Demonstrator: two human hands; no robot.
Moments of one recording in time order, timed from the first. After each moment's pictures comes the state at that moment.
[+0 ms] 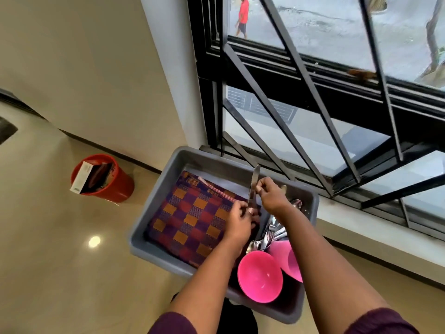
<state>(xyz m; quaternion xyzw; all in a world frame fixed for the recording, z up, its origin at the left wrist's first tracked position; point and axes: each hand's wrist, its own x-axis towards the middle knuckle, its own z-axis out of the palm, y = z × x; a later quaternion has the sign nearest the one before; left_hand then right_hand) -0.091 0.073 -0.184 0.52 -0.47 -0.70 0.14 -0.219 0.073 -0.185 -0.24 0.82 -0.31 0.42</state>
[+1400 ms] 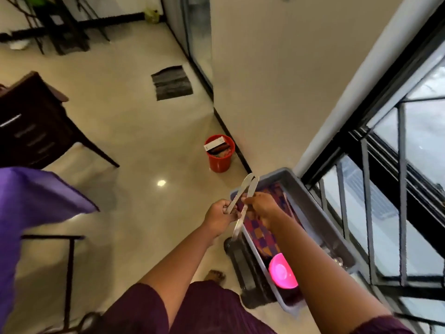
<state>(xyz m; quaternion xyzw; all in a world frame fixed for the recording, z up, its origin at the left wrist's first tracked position) 0.155 0.152 0.034 0.66 -0.36 -0.57 0.33 0.021 0.093 0.052 -0.37 0.66 -0.19 0.63</state>
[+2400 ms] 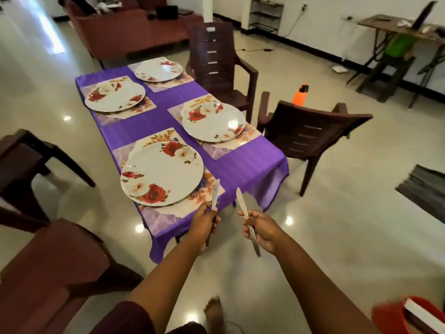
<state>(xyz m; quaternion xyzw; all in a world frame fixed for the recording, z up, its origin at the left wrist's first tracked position) 0.547 0.418 0.055 0.67 0.21 -0.17 0.69 0.530 0.249 0.064 -0.58 0.27 0.21 0.73</state>
